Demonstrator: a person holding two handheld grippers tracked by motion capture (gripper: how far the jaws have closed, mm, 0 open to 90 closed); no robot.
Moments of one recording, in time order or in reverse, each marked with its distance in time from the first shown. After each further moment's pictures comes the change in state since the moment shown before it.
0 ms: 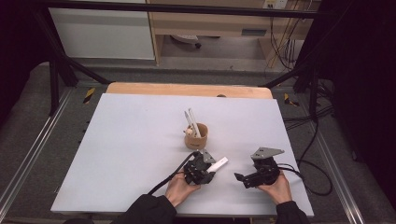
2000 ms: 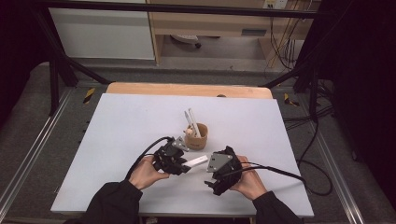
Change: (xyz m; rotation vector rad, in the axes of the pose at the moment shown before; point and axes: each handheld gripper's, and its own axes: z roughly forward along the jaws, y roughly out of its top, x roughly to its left) left arm 0.061 -0.004 -0.082 0.102 -0.152 0.112; right arm 0.092 0.069 0.037 0.082 0.038 -0.592
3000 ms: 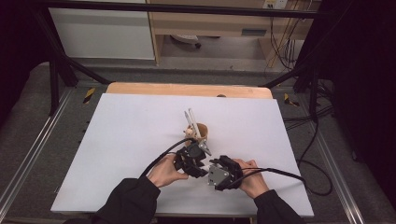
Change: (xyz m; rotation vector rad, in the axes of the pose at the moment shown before) left arm -0.027 0.045 0.029 0.096 -0.054 0.100; right arm 0.013 -0.011 0.004 0.031 -0.105 -0.345
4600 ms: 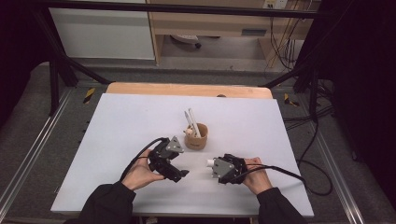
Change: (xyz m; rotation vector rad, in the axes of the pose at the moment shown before) left arm 0.018 -0.069 -0.038 -0.156 0.179 -0.067; right arm -0.014 -0.010 -0.004 0.017 -0.019 0.093
